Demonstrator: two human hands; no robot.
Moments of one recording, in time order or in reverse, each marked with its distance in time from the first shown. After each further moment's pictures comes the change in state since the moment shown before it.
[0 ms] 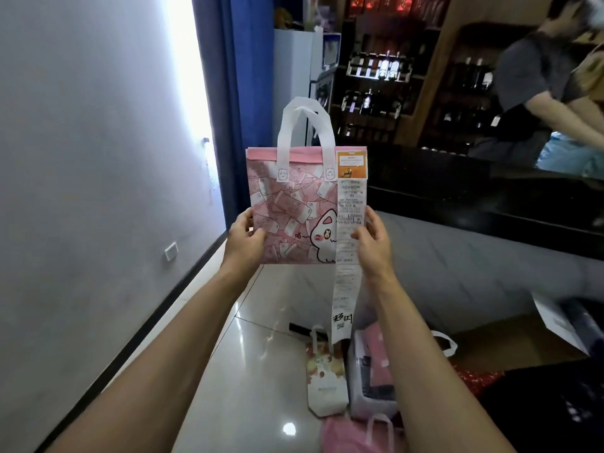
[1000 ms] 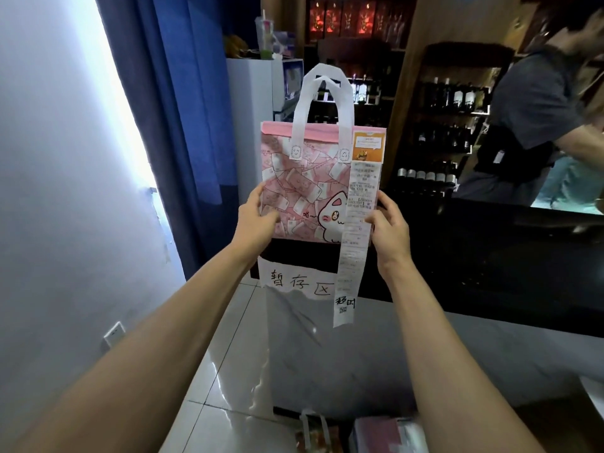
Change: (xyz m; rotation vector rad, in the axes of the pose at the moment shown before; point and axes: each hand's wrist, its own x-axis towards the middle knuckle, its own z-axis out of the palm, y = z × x) left_hand 0.349 0.030 0.161 0.123 -0.213 0.128; right_hand 0.352 -0.019 -0.010 -0.008 0.143 -0.144
